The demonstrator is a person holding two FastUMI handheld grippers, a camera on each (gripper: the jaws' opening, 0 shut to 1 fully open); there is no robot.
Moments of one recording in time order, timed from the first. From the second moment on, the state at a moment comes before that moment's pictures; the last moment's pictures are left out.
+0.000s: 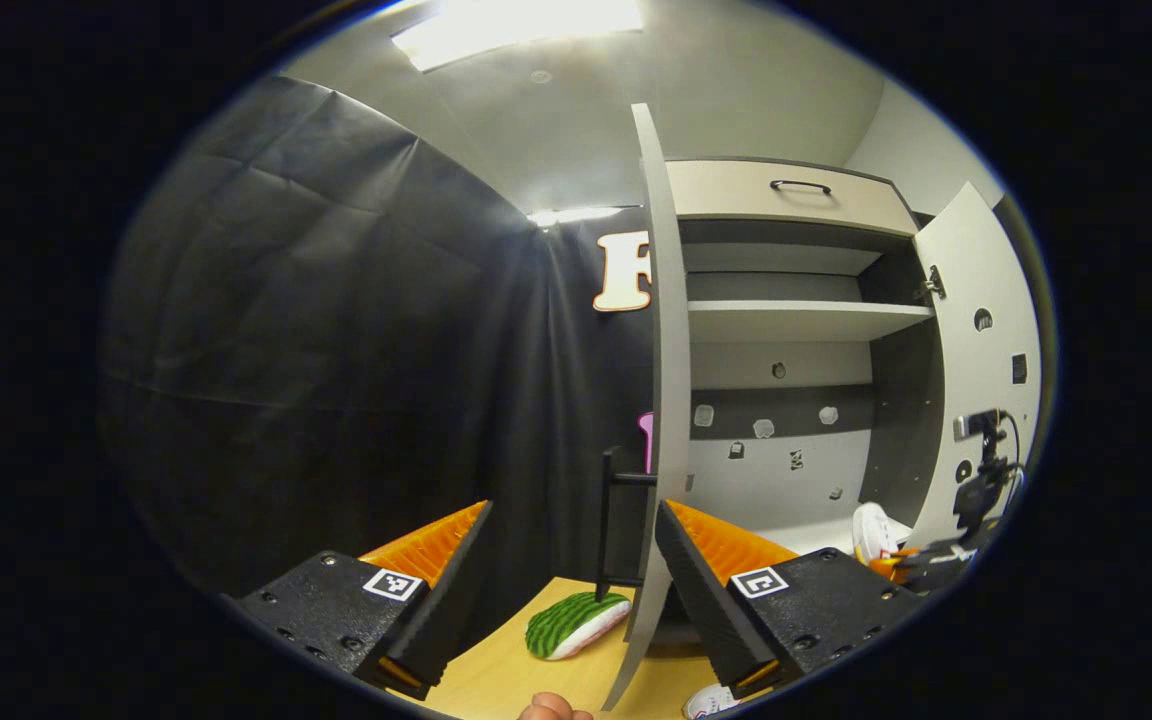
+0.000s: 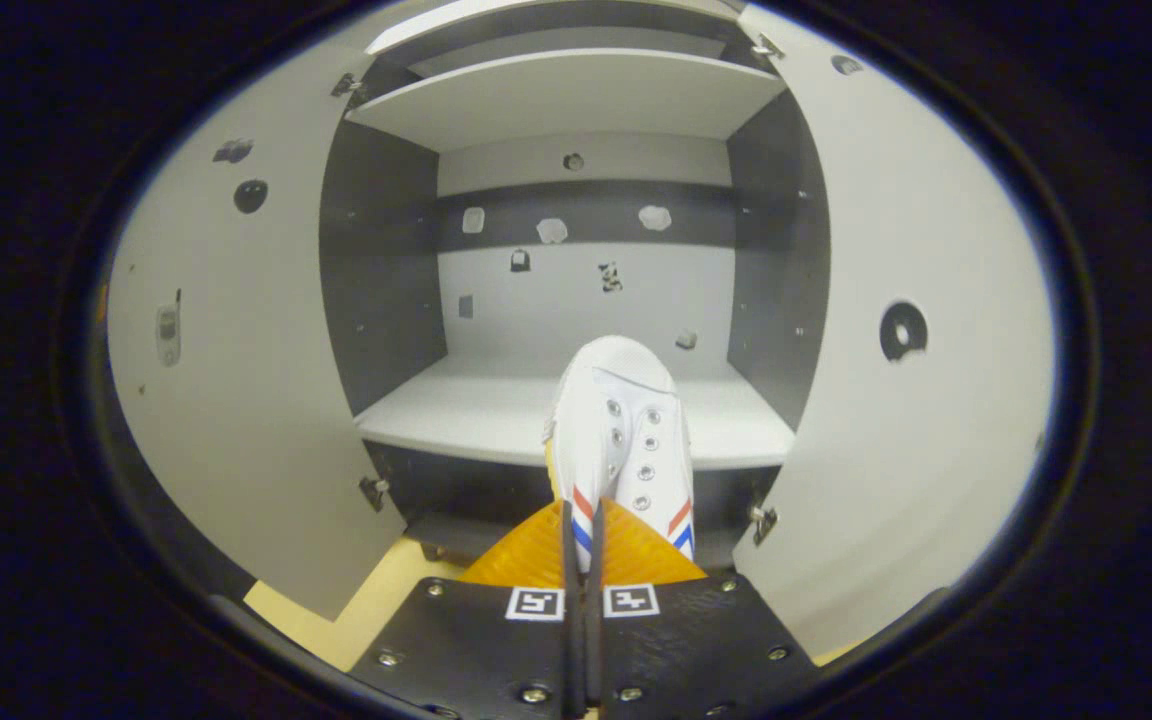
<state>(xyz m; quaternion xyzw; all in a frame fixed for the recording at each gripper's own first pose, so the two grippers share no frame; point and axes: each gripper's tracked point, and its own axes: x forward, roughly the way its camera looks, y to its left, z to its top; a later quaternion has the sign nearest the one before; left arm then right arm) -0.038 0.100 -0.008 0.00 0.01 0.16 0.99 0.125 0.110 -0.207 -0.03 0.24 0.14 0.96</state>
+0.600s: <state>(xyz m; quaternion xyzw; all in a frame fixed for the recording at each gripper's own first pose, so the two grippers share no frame) -0.073 0.163 -0.014 0.02 0.03 0.28 0.96 0.325 0.135 -0.231 -0.08 0.26 0.10 0.96</state>
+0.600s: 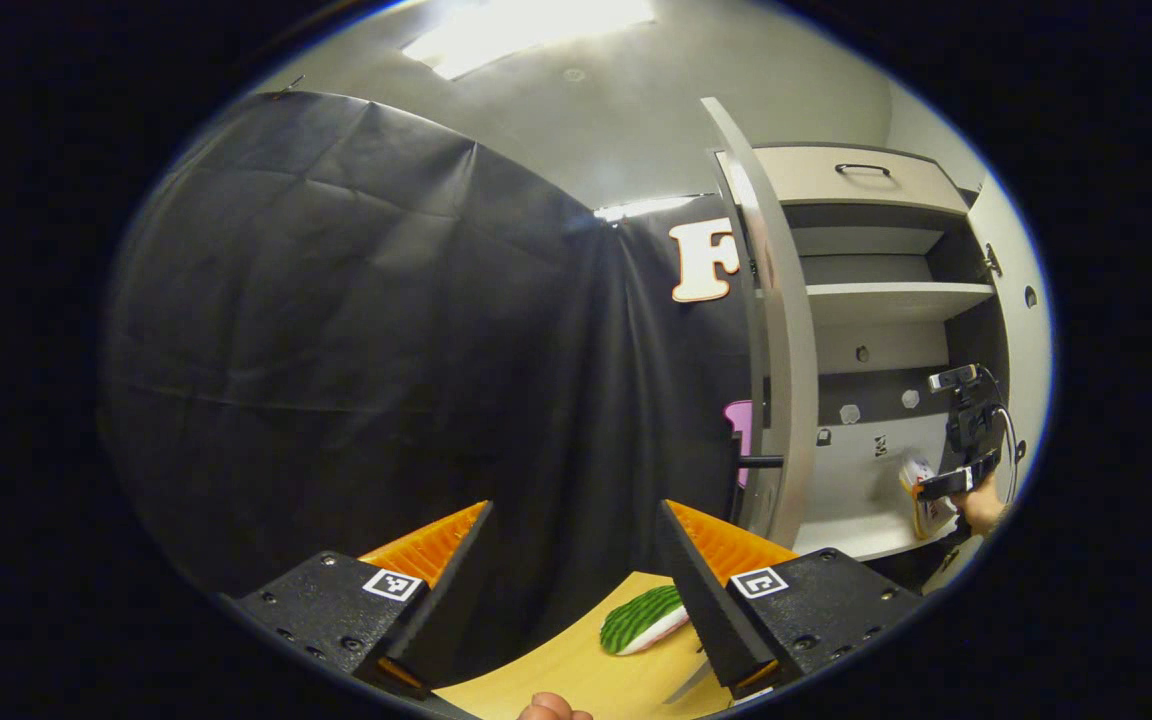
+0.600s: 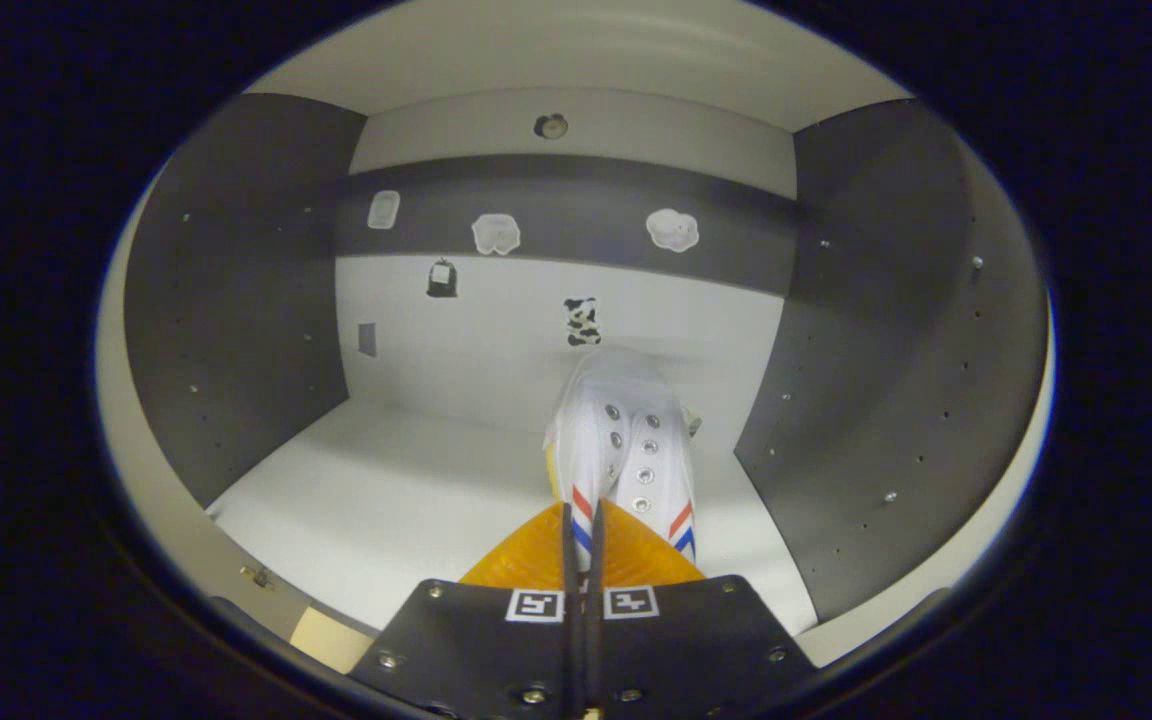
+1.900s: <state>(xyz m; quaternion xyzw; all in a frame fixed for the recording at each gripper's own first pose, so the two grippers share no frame) -0.064 0.022 -0.005 0.00 0.01 0.08 1.00 0.181 0.120 -0.063 -0.04 0.13 0.14 0.98</state>
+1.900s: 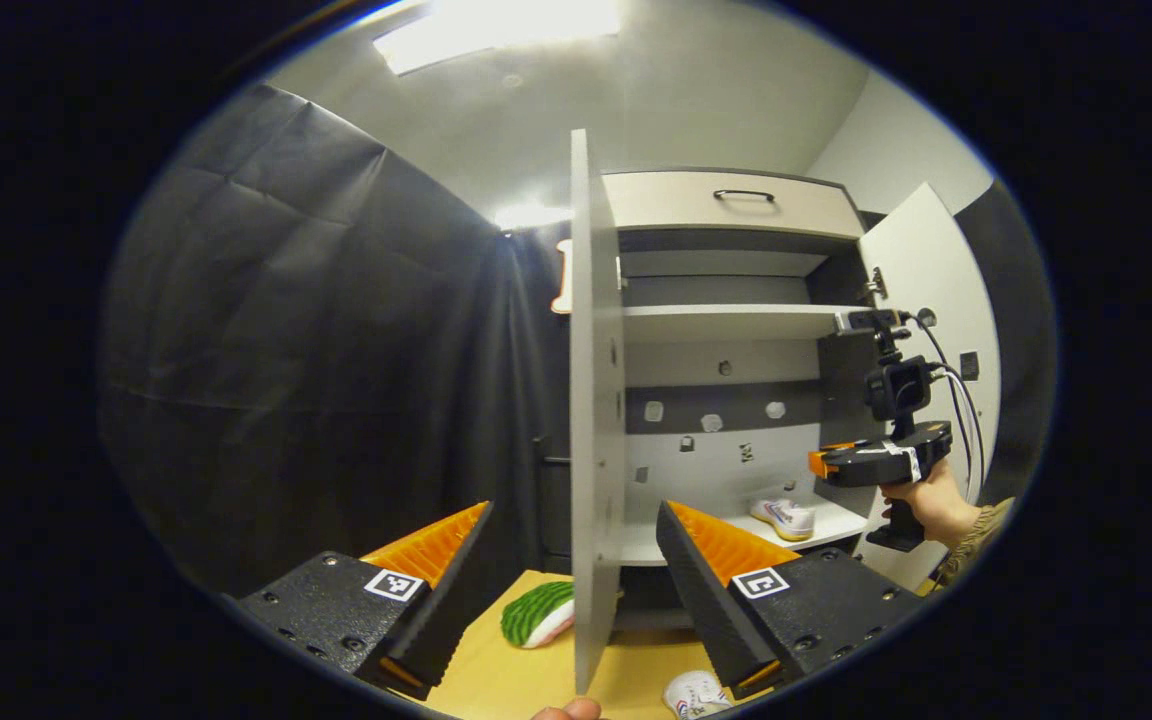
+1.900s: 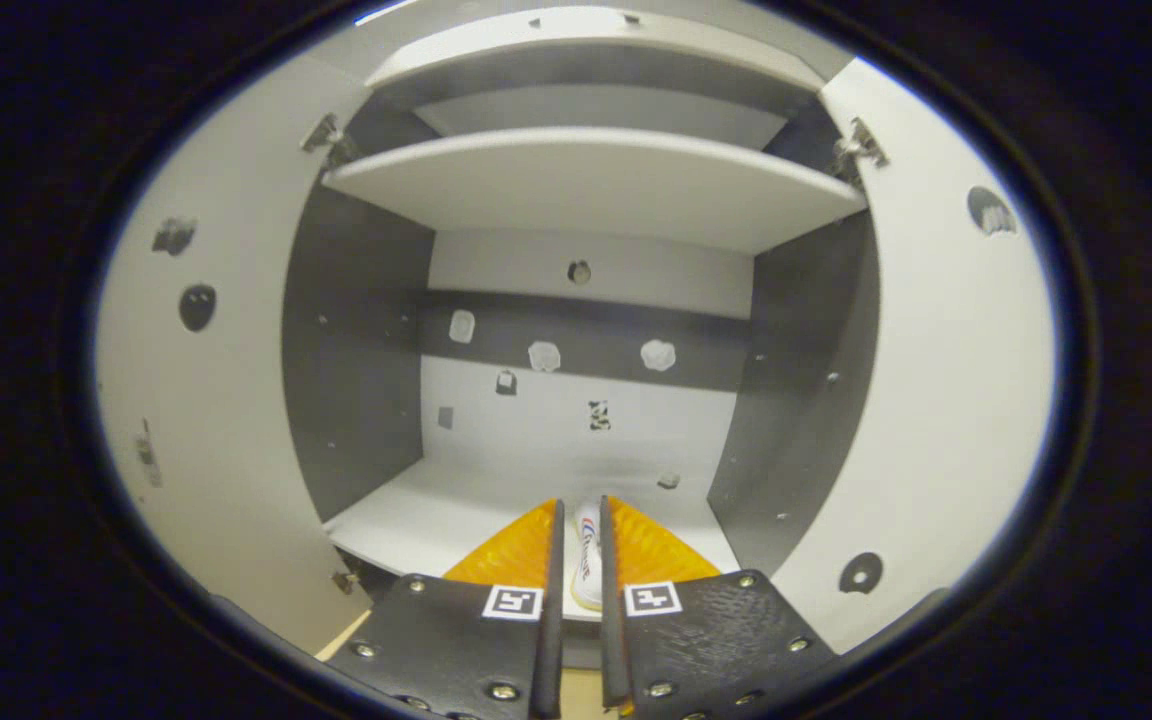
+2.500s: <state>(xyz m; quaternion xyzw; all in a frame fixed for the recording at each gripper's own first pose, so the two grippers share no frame) -0.033 -0.097 -0.134 -0.01 0.14 -0.09 0.99 0.052 0.023 0.077 0.01 0.01 0.10 0.99</state>
